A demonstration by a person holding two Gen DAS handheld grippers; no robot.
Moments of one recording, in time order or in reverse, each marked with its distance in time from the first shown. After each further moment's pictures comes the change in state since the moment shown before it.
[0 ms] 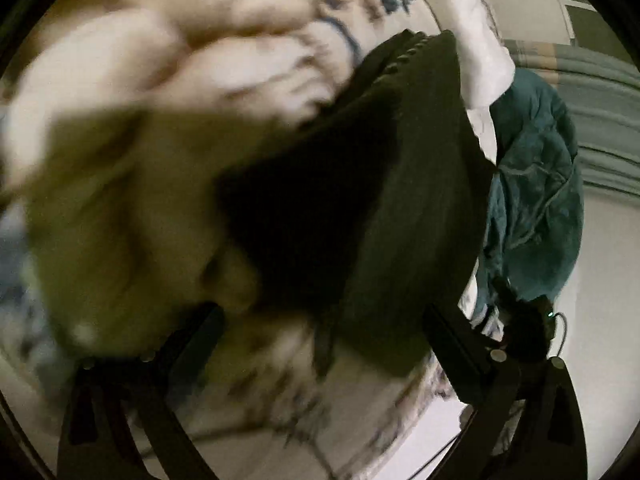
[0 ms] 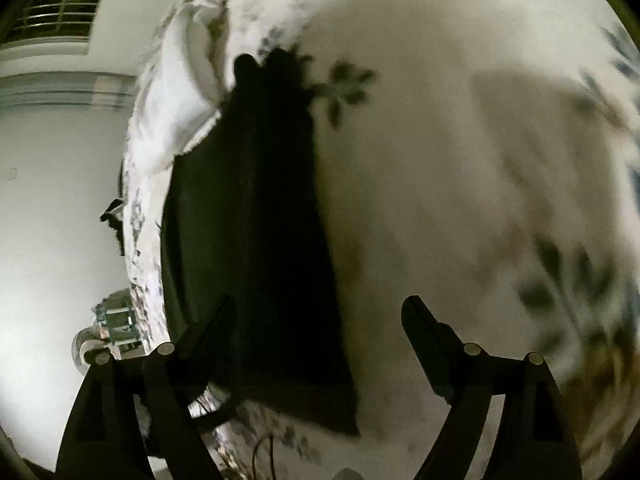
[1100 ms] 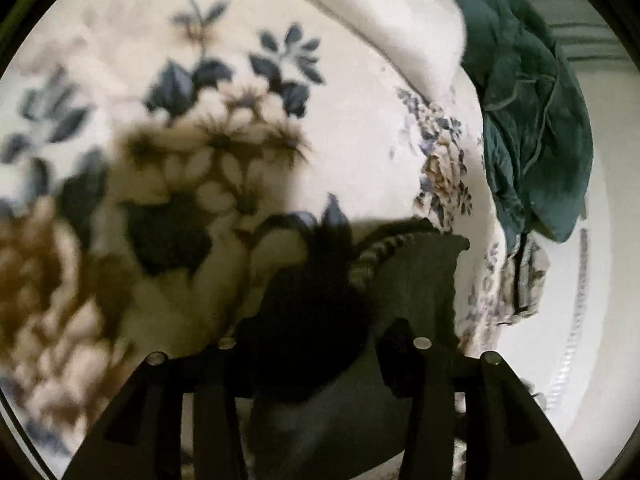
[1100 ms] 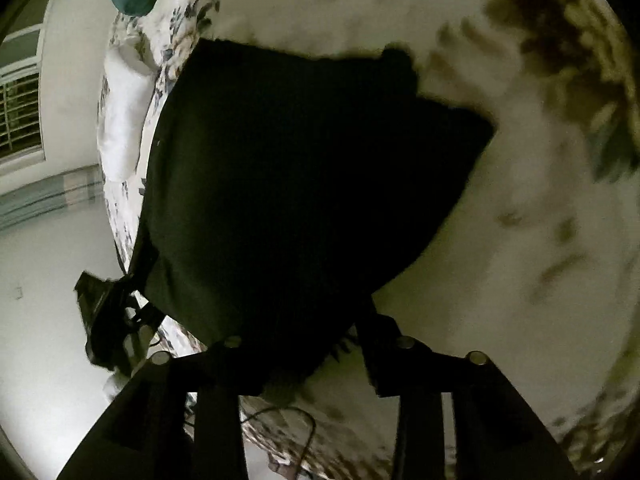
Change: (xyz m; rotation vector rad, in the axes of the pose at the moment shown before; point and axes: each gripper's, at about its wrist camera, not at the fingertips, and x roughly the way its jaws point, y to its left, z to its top) left arm -0.062 -0.060 0.108 0.448 0.178 0.170; right arm 0.021 -0.001 -0.206 0.440 -0.082 0.000
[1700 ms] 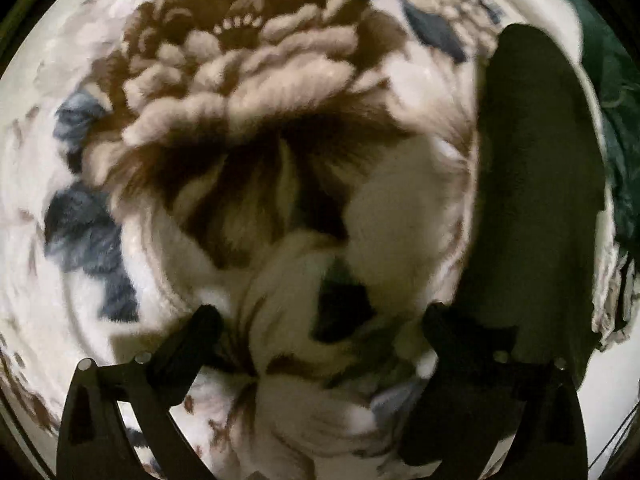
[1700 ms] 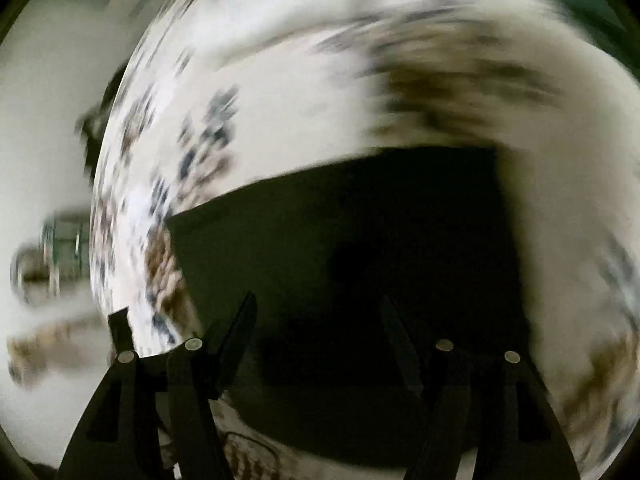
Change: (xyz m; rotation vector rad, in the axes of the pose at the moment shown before) left arm 0.030 0.082 -0.108 -0.207 0.000 0.392; right arm 0.065 0.216 0.059 -0.748 0.195 -0.233
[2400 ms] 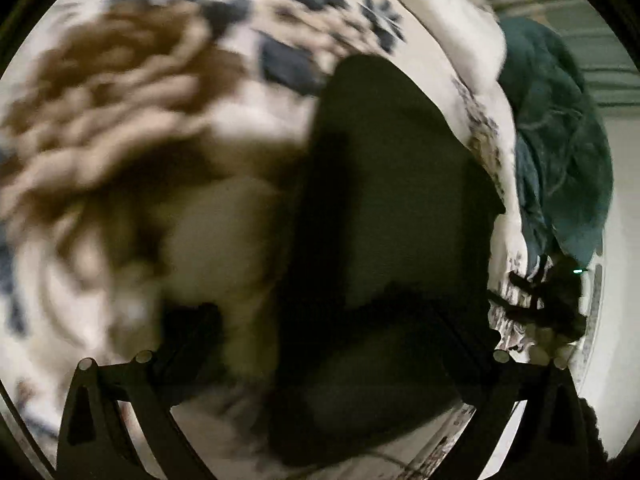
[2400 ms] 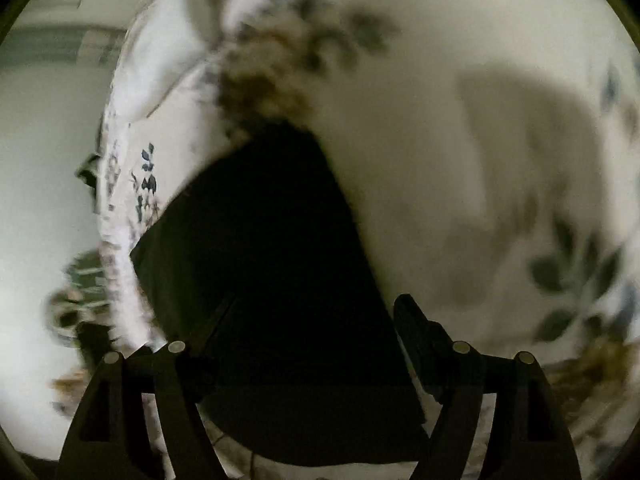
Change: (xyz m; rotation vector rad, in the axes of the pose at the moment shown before) left arm -0.005 -0.049 0.022 0.016 -0.048 -0.379; right arm -0.034 -0.199 -0.031 0.254 0.008 0.159
